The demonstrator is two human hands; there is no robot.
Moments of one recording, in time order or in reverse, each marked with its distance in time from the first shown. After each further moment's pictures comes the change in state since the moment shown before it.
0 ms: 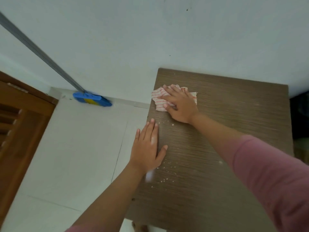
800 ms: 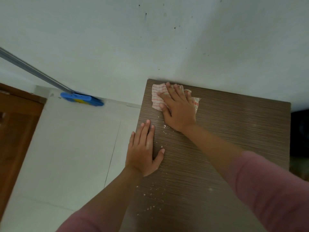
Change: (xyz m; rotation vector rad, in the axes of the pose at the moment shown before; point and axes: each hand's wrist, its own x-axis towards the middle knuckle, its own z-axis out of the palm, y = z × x) left_hand 0.072 0.010 0.008 0.035 -0.068 -0.100; right_hand 0.036 0.035 -0.009 -0.056 0.109 0.144
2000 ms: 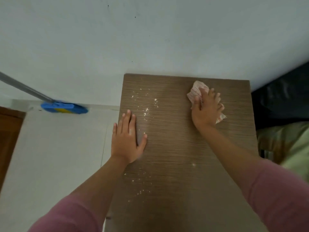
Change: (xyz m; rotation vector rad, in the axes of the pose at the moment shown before) left_hand 0.000 -0.001 0.004 0.041 0.063 0.046; right_hand -0.098 0.071 -0.053 0.126 0.265 0.757
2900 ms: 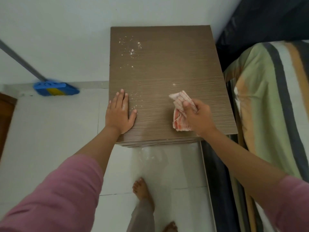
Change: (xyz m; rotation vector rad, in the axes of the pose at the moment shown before) left_hand -0.178 -0.003 0.017 0.019 -0.025 0.137; right_hand -0.302 0.091 -0.077 0.554 -0.091 -0.093
